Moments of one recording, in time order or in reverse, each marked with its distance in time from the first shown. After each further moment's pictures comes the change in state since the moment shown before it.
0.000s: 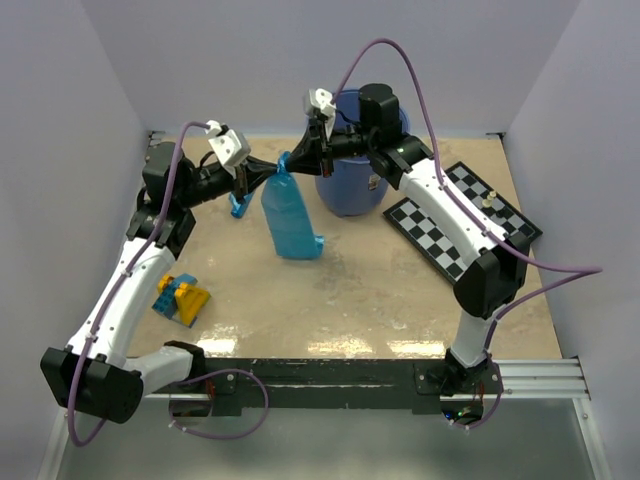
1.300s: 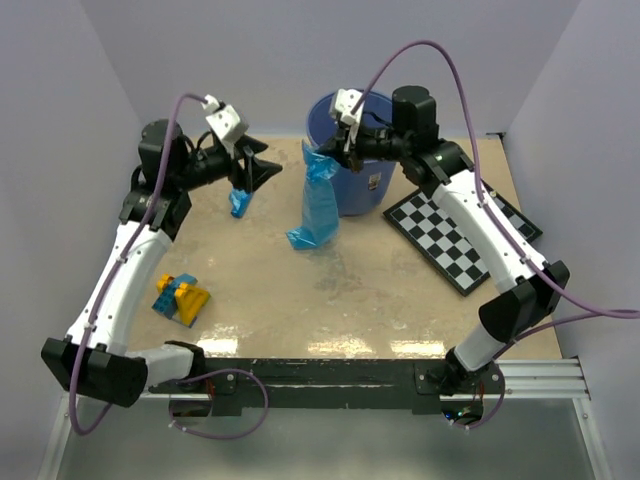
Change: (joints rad) left arm 0.012 0.056 0.153 -0.219 -0.056 0.008; right arm -0.069 -0.204 -0.101 -0.181 0.293 -0.233
